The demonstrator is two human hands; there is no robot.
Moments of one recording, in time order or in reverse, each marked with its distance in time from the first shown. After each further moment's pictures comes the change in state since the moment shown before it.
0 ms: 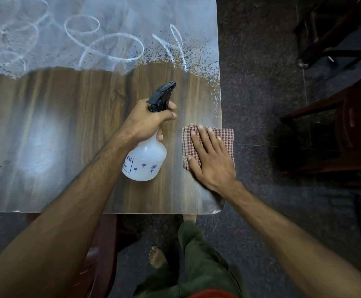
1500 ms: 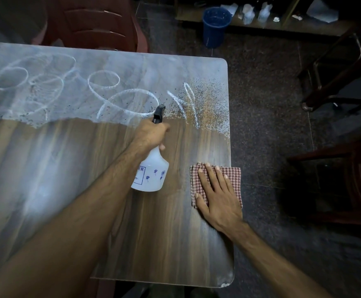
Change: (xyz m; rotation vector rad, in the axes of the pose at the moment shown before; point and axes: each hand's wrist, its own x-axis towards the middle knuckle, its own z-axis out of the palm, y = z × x) left_hand 0.109 0.044 -0.044 0.032 0.321 -0.249; right_hand 0.065 0.015 -0.006 0.016 0.012 0.000
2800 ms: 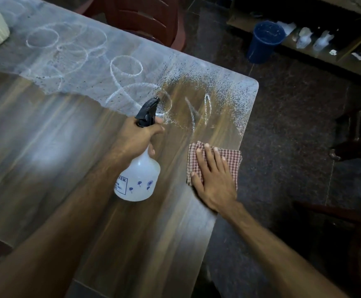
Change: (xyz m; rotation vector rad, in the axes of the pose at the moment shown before) left_hand -0.006 -0.004 -0.004 -0.354 0.139 0.053; right_hand 0.128 0.053 -0.034 -0.022 -0.124 -0.275
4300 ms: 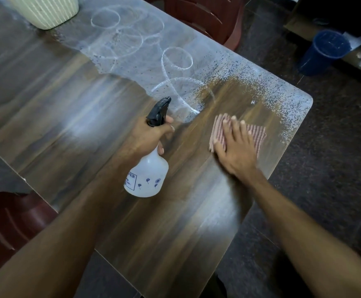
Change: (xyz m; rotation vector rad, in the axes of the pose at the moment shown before) left_hand -0.016 -0.021 -0.055 -0.024 0.165 -0.094; right_hand 0.112 -0.015 -0.021 -0.086 -0.028 -0.054
